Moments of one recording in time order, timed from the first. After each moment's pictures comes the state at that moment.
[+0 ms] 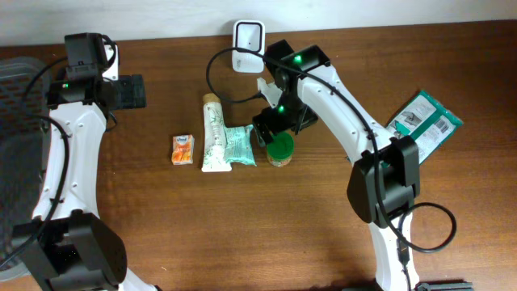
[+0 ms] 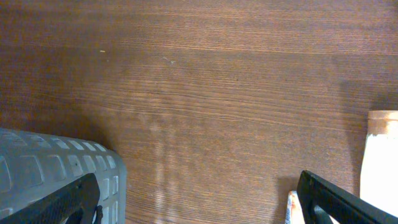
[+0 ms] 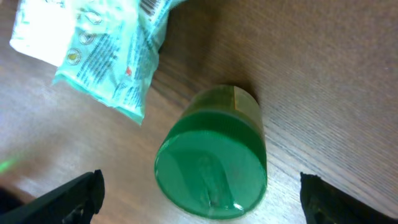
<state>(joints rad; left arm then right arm) 0.10 1.80 1.64 -0.80 -0.15 0.09 0.43 2.23 2.07 -1.39 -0.22 -0.04</state>
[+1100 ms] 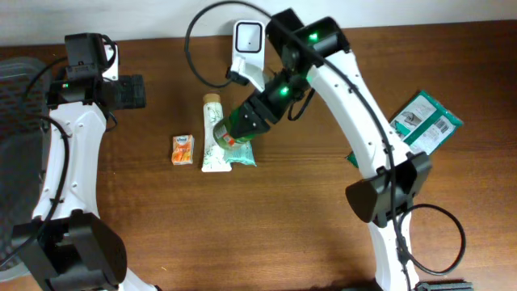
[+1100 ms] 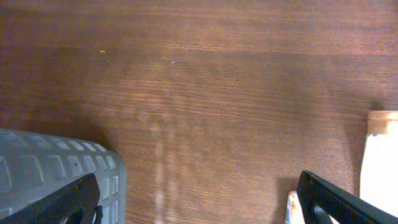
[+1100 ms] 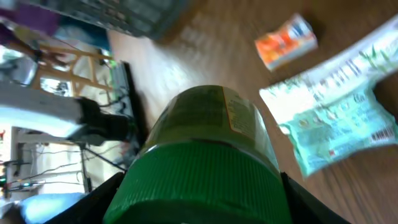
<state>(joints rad) 0.10 1.80 1.64 -0.80 -0.15 0.09 0.42 2.24 2.50 -1.69 -0.85 -0.50</state>
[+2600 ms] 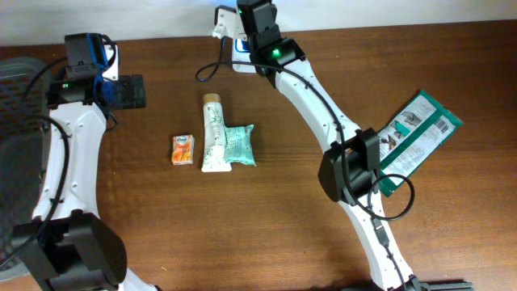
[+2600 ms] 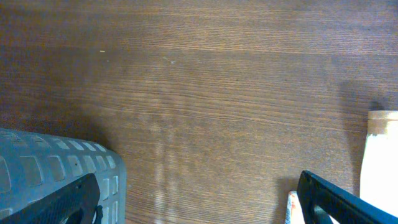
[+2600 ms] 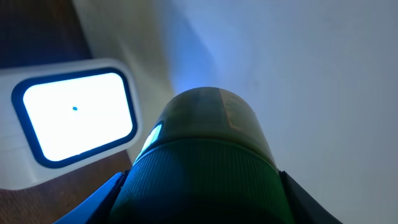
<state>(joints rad) 0.10 1.80 1.64 -0.80 -0.15 0.09 0.45 2.57 2.53 -0.43 0.35 -1.17</state>
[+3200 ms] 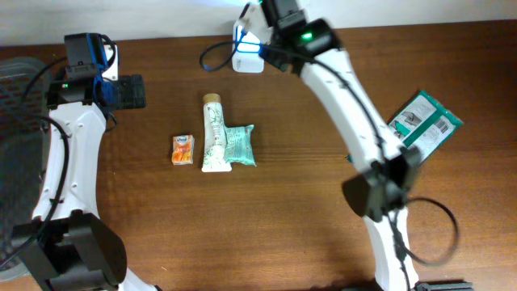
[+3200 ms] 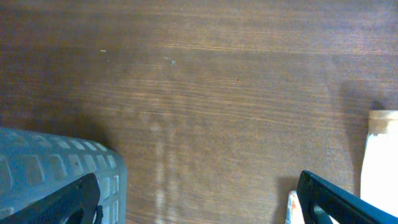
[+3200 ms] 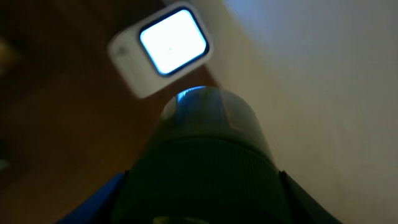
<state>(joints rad) 0.10 1.80 1.64 -0.80 -0.15 0.09 0.41 2.26 2.49 -1.09 0.21 -0.60</state>
